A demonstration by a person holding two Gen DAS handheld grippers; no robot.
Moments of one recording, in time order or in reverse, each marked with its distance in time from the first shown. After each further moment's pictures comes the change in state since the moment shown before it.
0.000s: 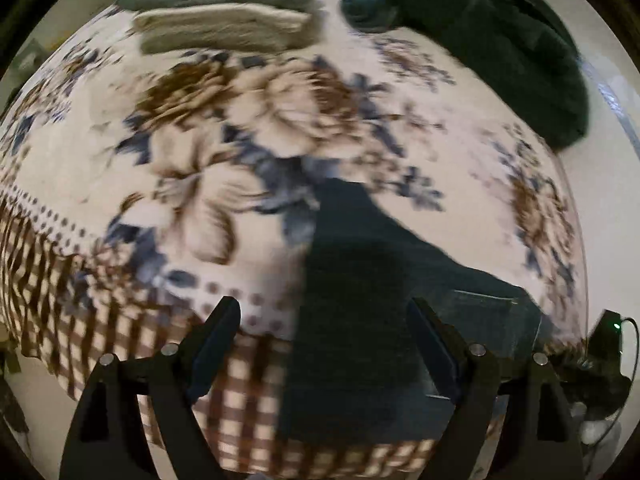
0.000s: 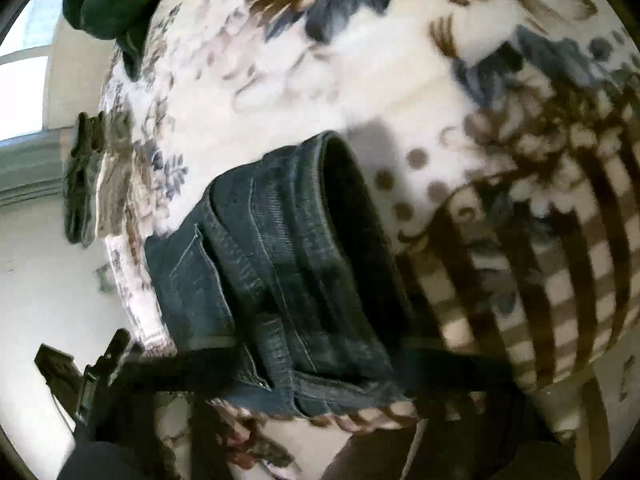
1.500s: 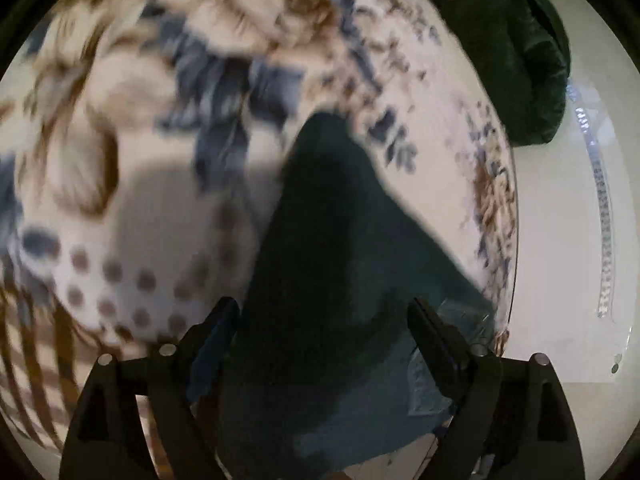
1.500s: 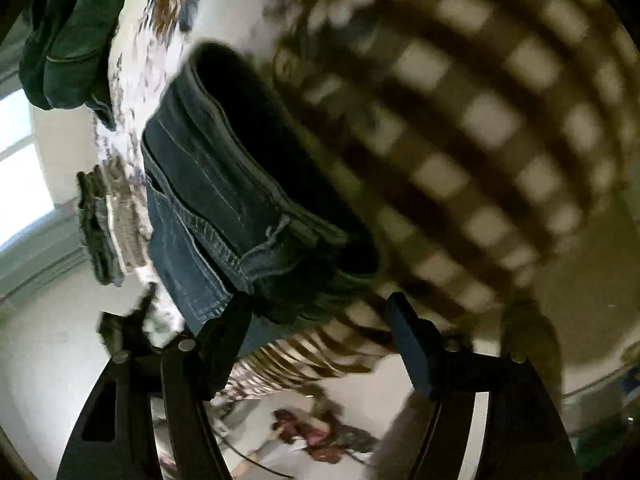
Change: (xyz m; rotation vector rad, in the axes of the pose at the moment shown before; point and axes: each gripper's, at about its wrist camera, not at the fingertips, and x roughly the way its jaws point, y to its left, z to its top) left arm 0.089 0.006 -0.002 -0.139 0.264 -0.370; right arm 0.037 -0.065 -0.068 0.320 0.081 0.241
